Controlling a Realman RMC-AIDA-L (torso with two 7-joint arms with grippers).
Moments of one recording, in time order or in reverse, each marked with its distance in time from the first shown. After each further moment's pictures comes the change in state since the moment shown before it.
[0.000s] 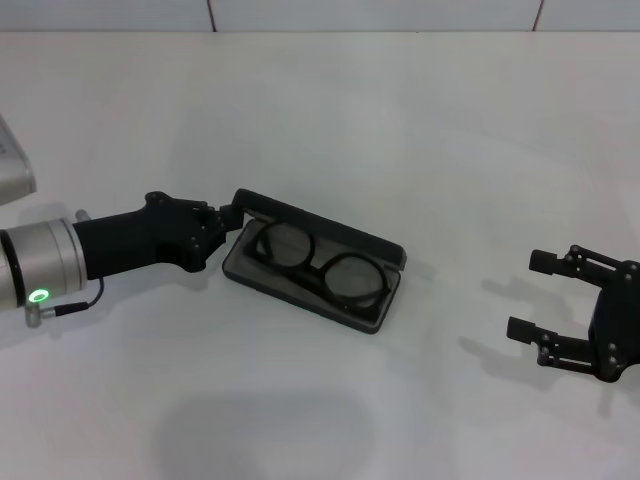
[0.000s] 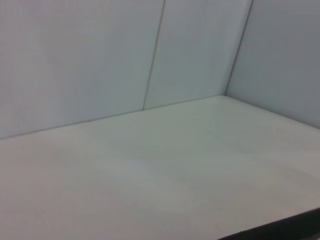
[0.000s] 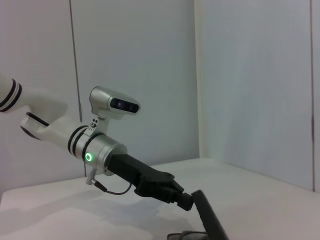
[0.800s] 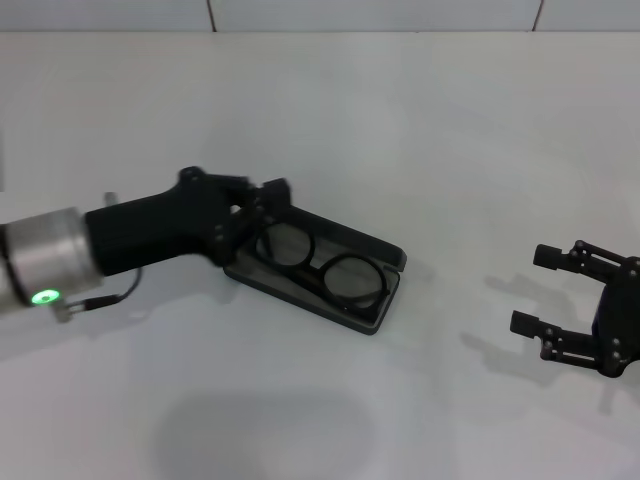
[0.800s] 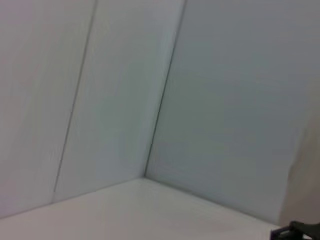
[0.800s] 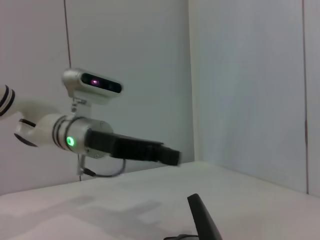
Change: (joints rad) left arm 0.001 -0.026 -0.025 0.012 -0.107 0.286 0.045; right arm 0.000 0.002 0.020 0.006 0.000 -0.005 -0.001
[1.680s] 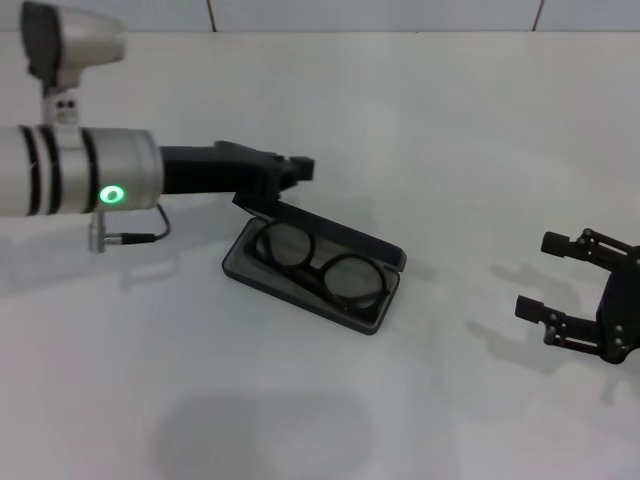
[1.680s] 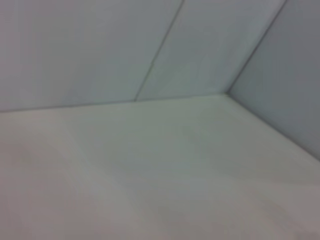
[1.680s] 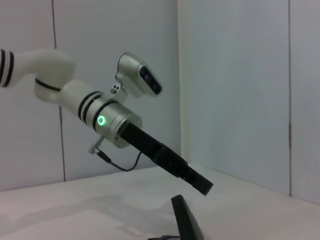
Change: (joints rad) left arm -0.007 -0.015 0.428 0.468 0.156 -0.421 -0.876; right arm 0.003 0.005 0.029 0.002 0.000 0.021 -0.013
